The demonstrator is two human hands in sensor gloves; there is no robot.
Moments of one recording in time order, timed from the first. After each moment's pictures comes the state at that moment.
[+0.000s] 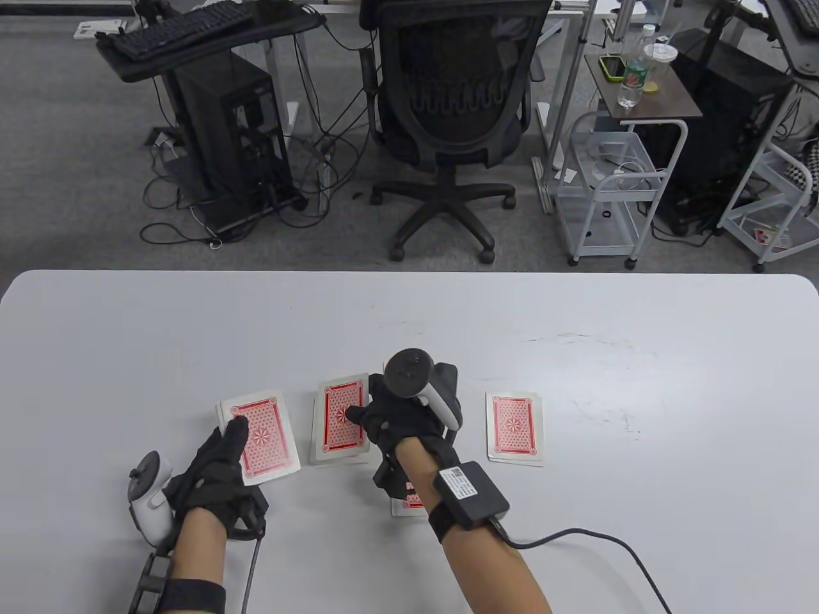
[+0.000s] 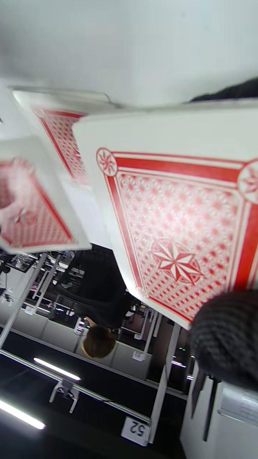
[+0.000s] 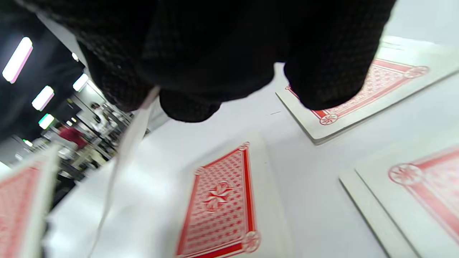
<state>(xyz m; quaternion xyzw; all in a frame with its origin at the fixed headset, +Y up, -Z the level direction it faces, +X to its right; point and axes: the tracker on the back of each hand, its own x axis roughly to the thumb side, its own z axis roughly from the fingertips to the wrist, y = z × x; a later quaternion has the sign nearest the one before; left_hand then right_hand) -0.334 -0.812 -0.344 -0.08 0.19 0.79 0.58 -0.025 -0.721 -0.448 0.07 0.13 0.95 0.28</state>
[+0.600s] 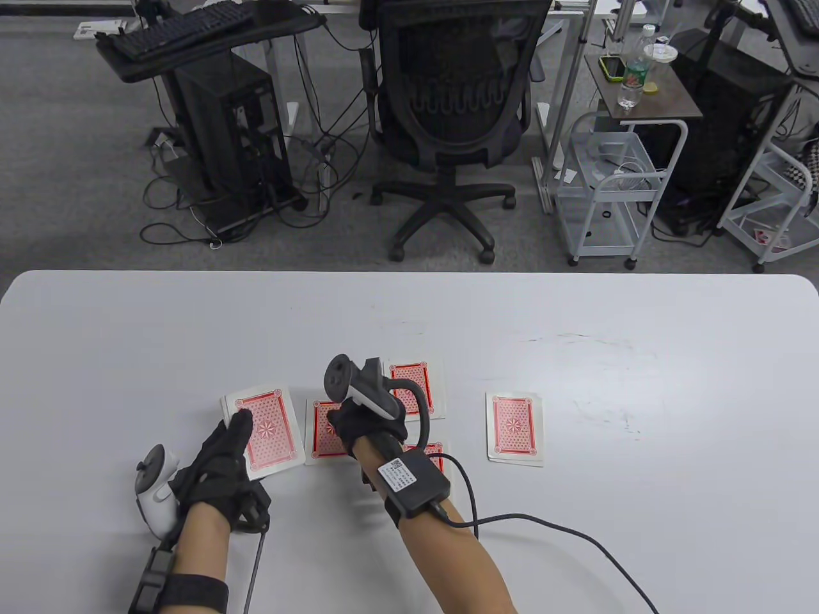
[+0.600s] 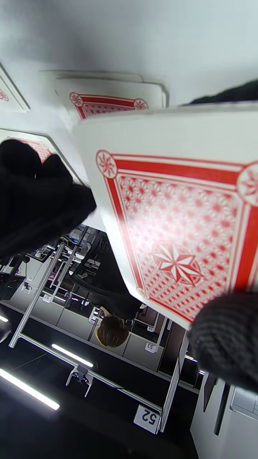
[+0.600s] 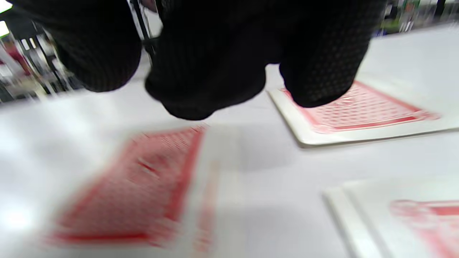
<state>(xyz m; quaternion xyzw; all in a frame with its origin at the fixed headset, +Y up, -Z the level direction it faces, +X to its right) -0.317 -0.804 -0.352 -0.09 0.15 0.80 0.57 -0.063 -0.720 -0.452 0.08 0.12 0.97 0.18</state>
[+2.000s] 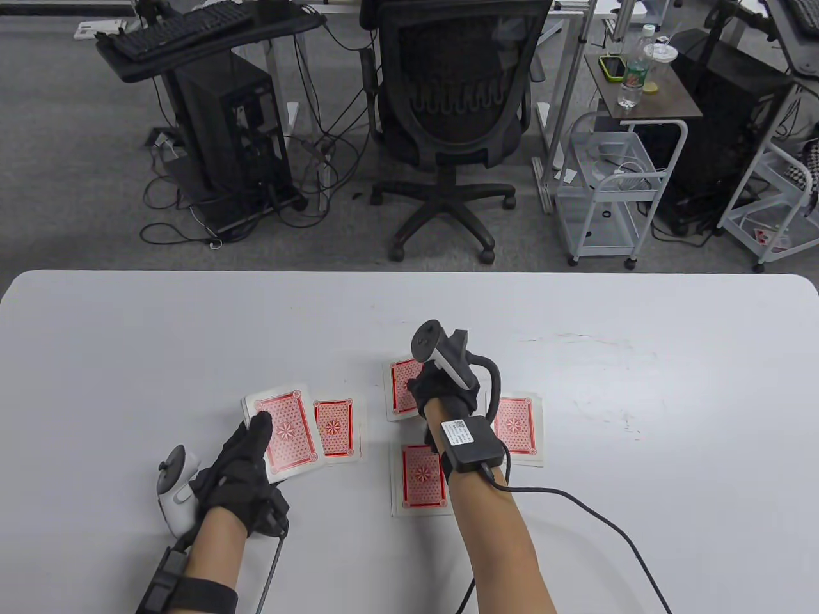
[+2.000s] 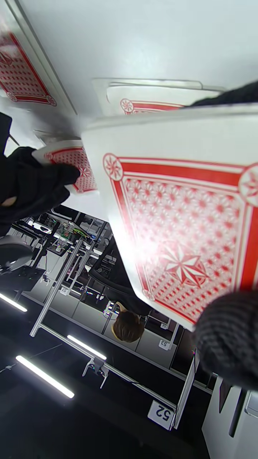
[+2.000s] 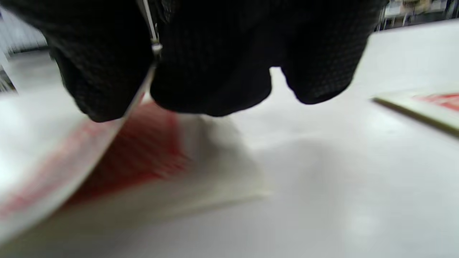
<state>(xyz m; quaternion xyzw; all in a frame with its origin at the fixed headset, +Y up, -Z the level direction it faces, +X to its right) -0.290 -0.800 -0.348 -0.10 0.12 0.81 0.56 0.040 -0.759 -0.522 -0.07 0.10 0.99 0.04</state>
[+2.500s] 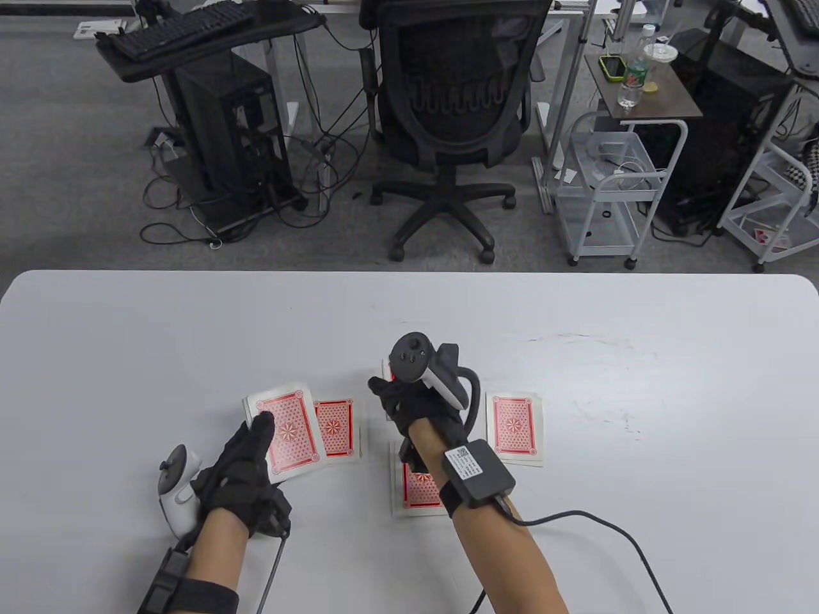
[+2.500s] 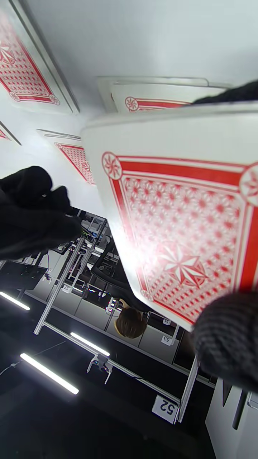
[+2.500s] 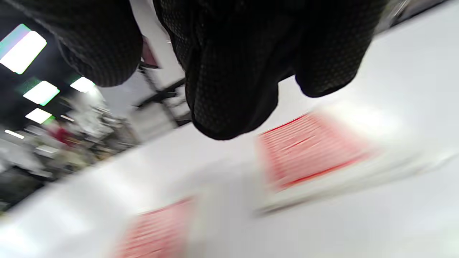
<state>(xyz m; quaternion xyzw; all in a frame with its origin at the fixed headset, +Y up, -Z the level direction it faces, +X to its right) -0.283 -0.797 -0.346 -0.09 0.11 0.81 0.57 -0.004 -0.710 -0.445 0.11 0.08 0.94 0.32</state>
